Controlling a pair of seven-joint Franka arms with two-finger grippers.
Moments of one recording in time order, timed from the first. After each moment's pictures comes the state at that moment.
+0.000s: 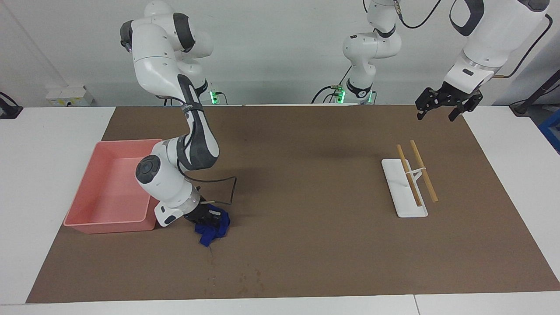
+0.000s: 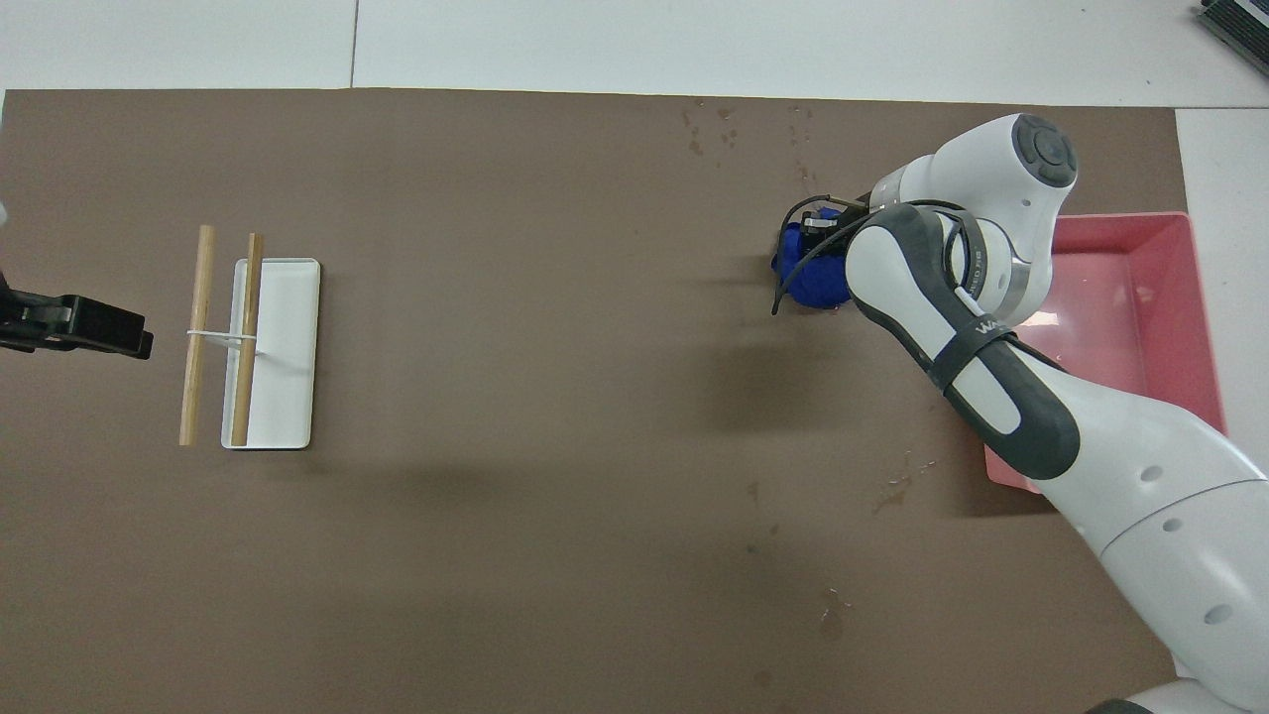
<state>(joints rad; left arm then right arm) 0.03 -0.04 -0.06 -1.63 -0.01 1.56 0.10 0.04 0.65 0.12 -1.52 0.33 2.22 0.23</state>
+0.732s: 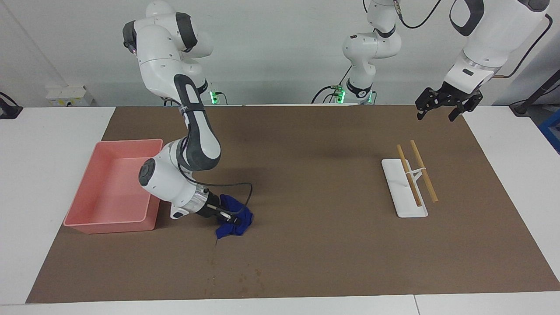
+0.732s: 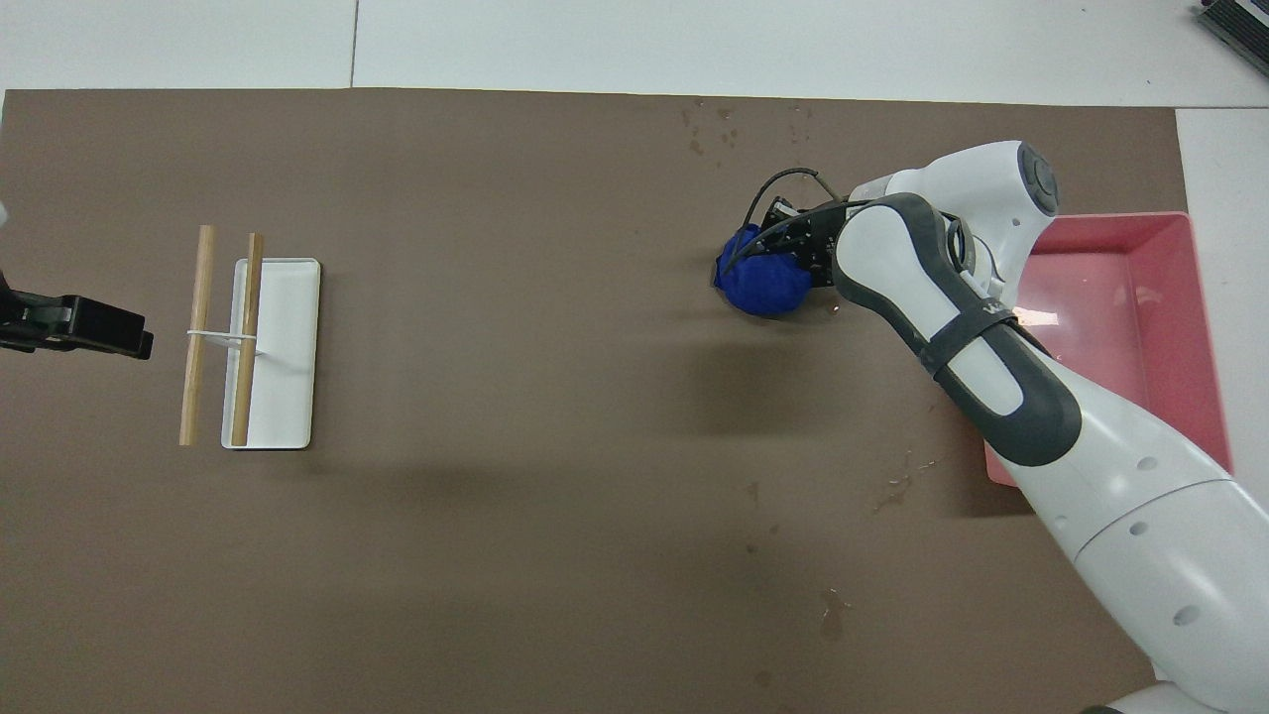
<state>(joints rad) 0.03 -0.04 -0.06 -1.63 -0.01 1.56 0.10 0.09 0.66 0.12 -1.55 0.61 2.31 0.34</state>
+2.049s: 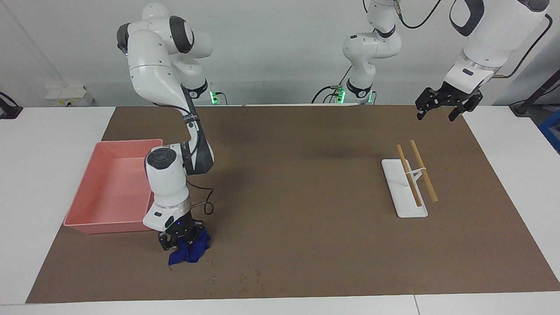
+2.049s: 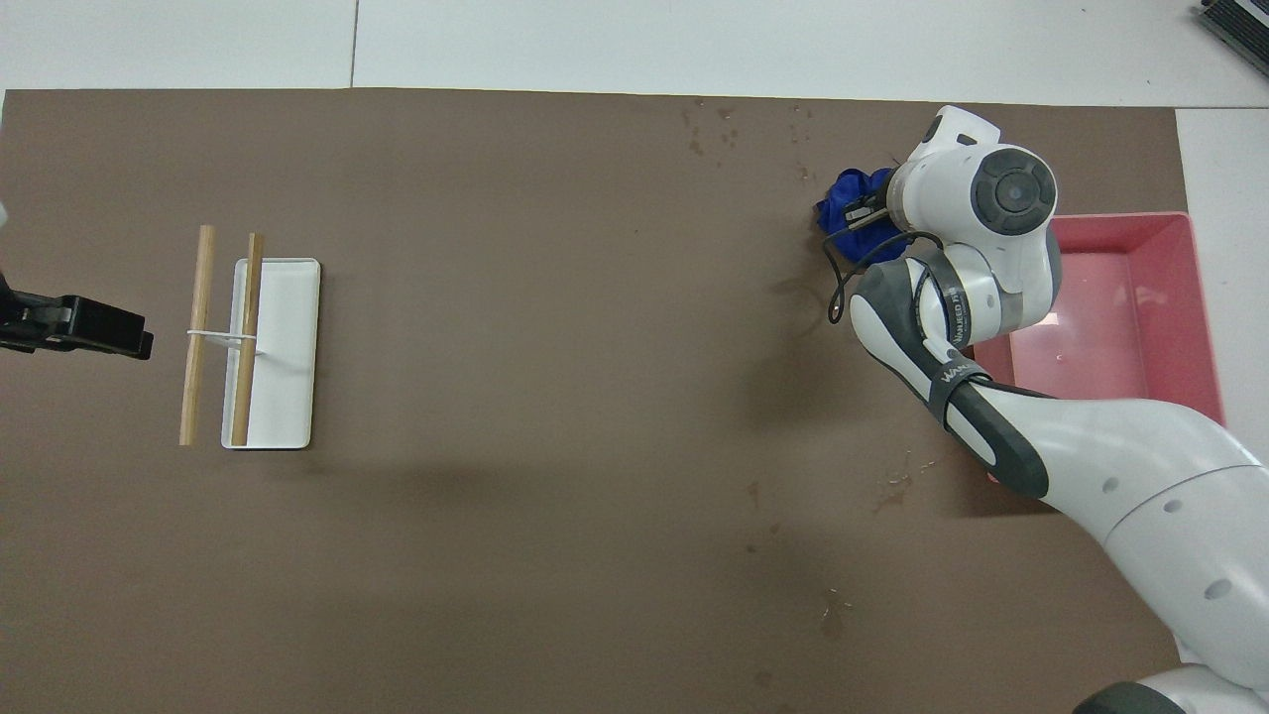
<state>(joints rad) 0.03 -0.04 -0.06 -1.63 -0.01 1.56 0.10 0.01 0.68 0.12 -1.55 -0.26 2.57 -0.07</state>
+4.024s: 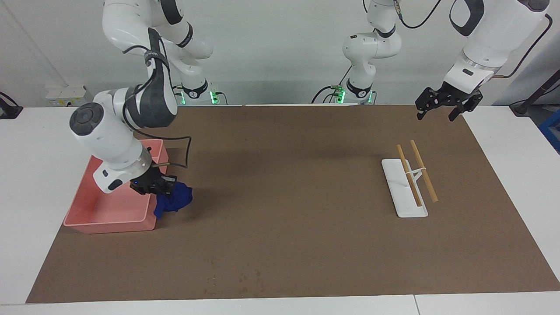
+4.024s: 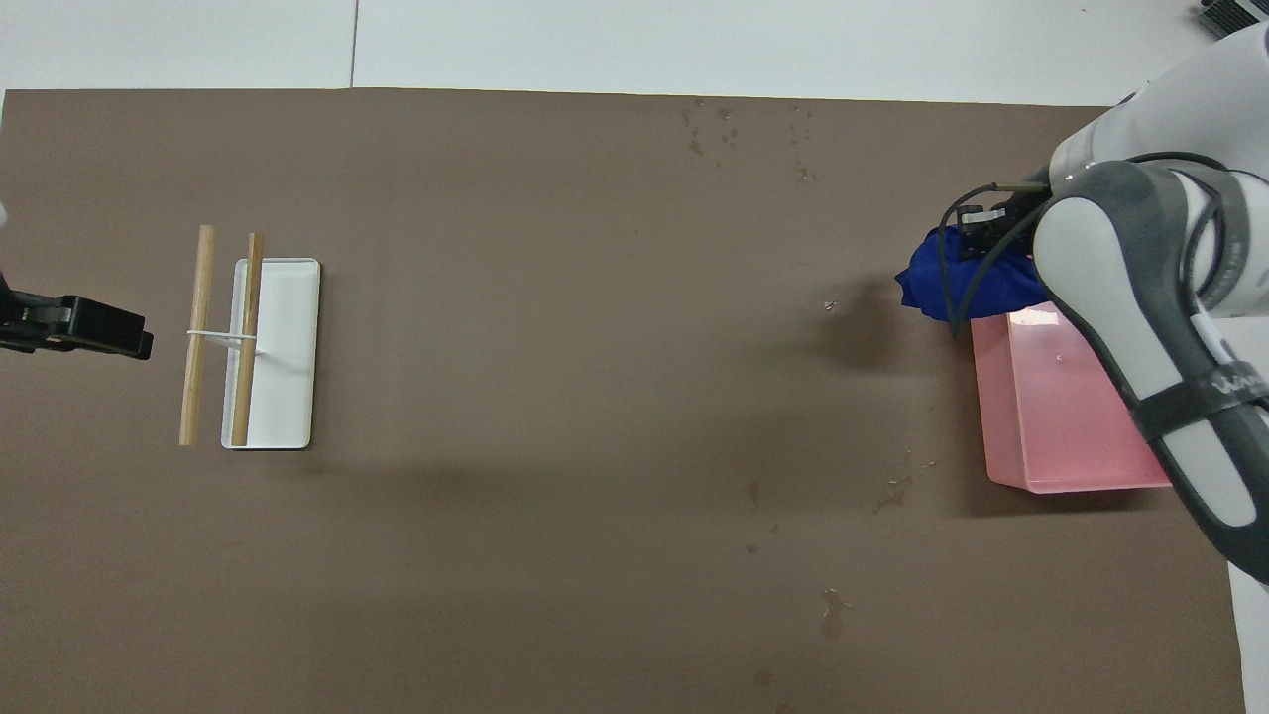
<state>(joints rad) 0.03 -0.04 -0.06 -1.63 -0.01 1.56 0.10 -0.13 0.37 0.16 -1.49 0.03 1.82 0.03</state>
